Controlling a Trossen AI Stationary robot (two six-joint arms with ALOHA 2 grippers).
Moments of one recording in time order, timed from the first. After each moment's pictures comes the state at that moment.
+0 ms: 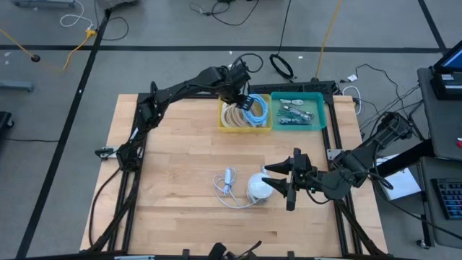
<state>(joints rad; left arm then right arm) 0.48 2.22 2.23 -1.11 0.02 -0.53 0.65 1.26 1.26 -0.28 0.82 0.61</state>
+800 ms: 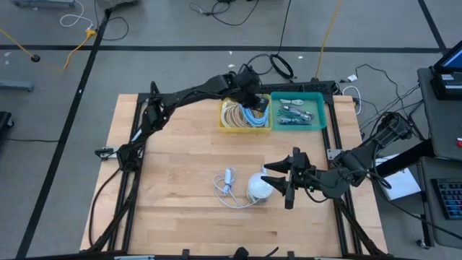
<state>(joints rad) 0.42 2.28 2.23 -0.78 0.16 -0.59 0.64 1.26 1.26 -0.28 0.81 0.62</state>
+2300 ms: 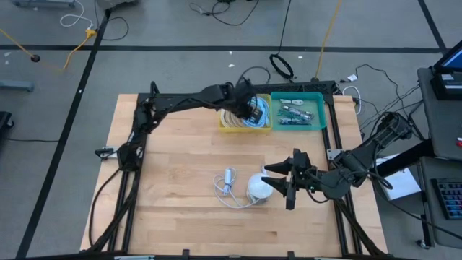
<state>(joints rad) 0.35 2.14 1.98 -0.77 0.02 -0.63 0.65 1.26 1.26 -0.28 0.81 0.67</state>
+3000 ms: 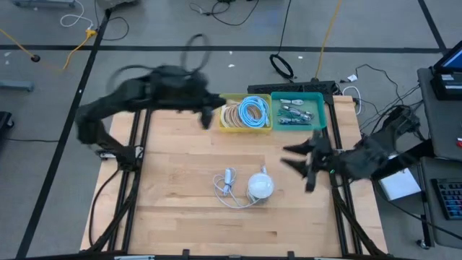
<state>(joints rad) 0.13 1.53 1.98 -0.82 -0.10 -0.33 0.65 1.07 1.26 -0.42 0.86 0.48</state>
